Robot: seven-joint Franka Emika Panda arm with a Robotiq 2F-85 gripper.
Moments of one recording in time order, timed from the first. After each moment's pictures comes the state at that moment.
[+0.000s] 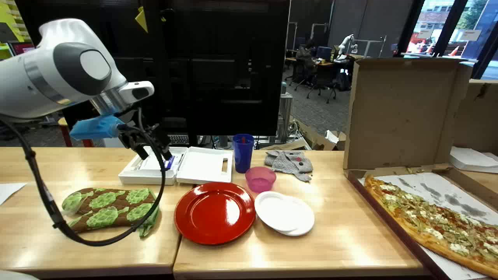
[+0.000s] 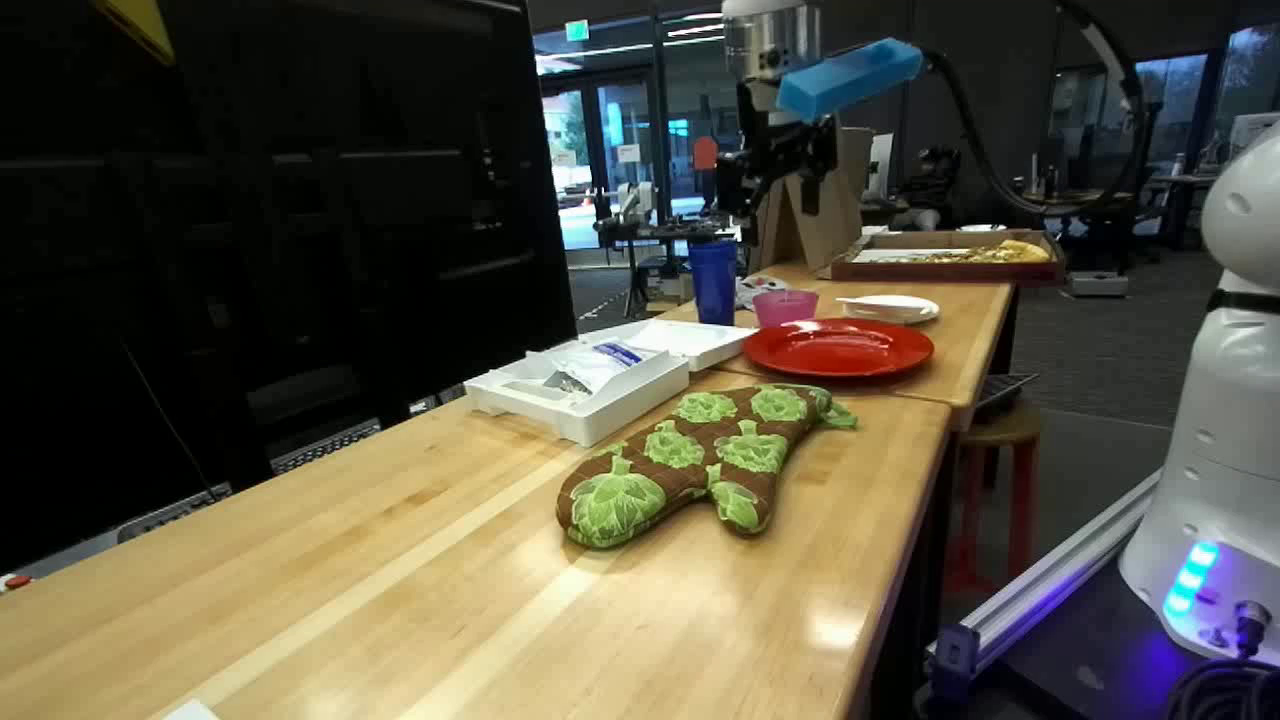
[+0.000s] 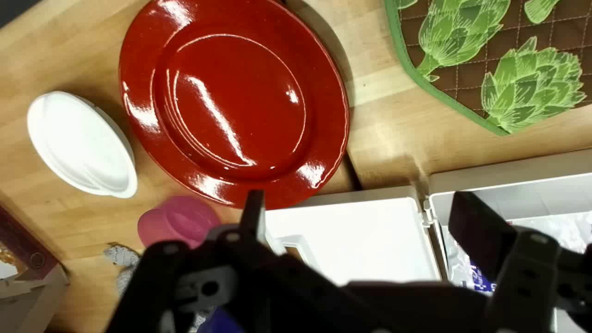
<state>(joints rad) 0.04 -0.62 0.47 -2.53 -0.08 2.08 0.48</state>
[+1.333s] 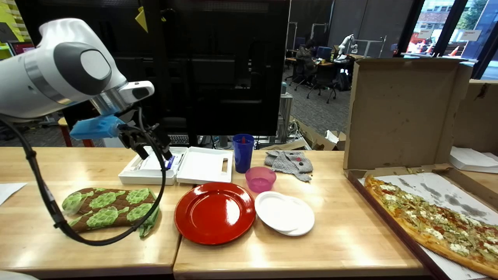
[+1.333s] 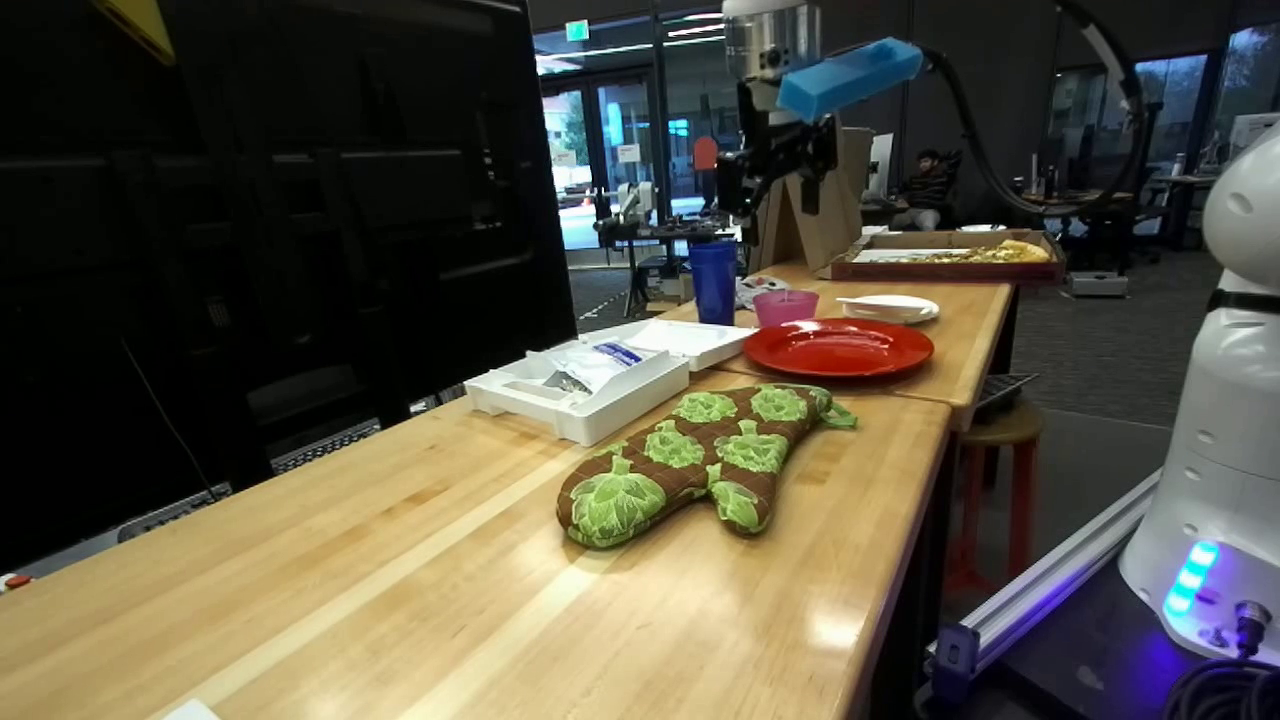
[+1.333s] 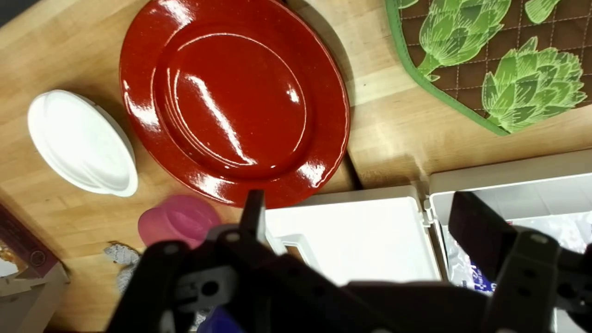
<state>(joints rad) 0.04 -0.62 0.47 -2.53 -0.09 2.08 0.48</state>
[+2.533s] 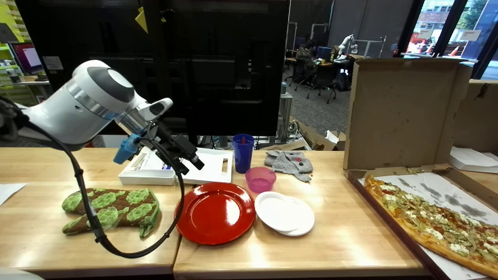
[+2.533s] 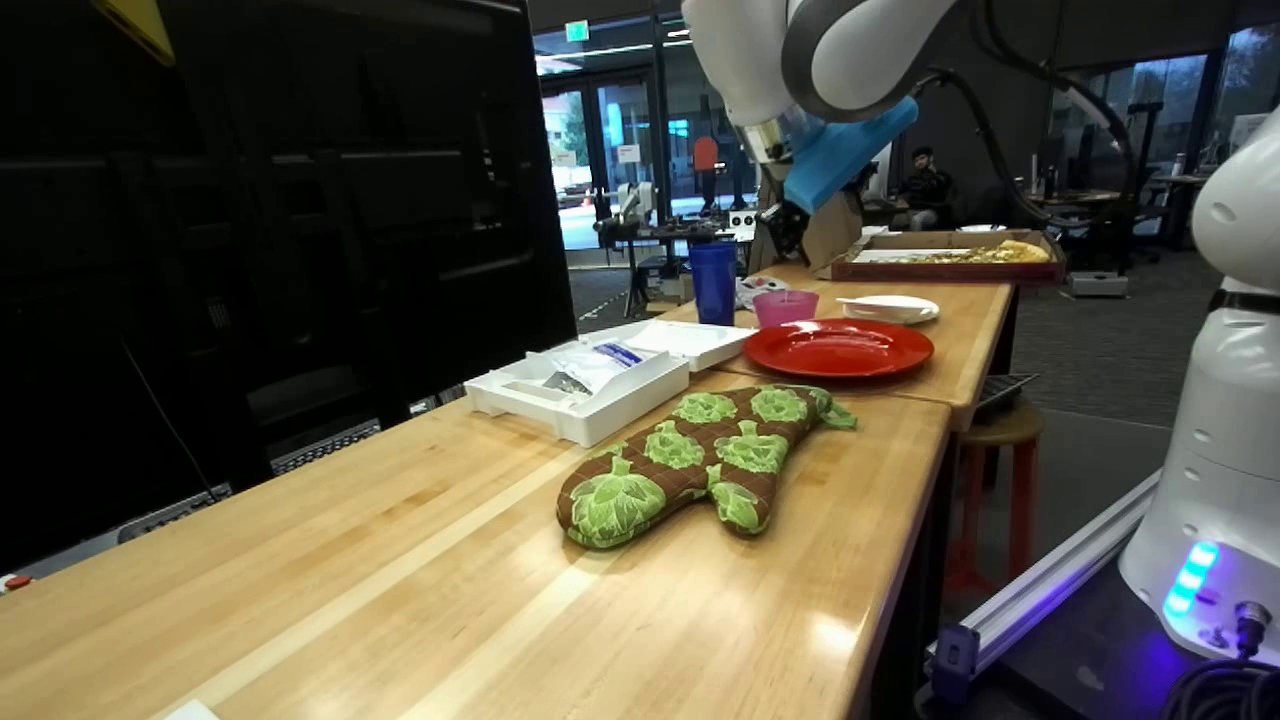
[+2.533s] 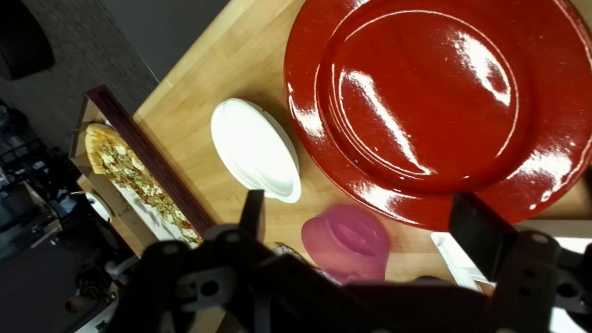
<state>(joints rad) 0.00 -0.45 0.48 -2.53 -0.56 1.95 0.88</state>
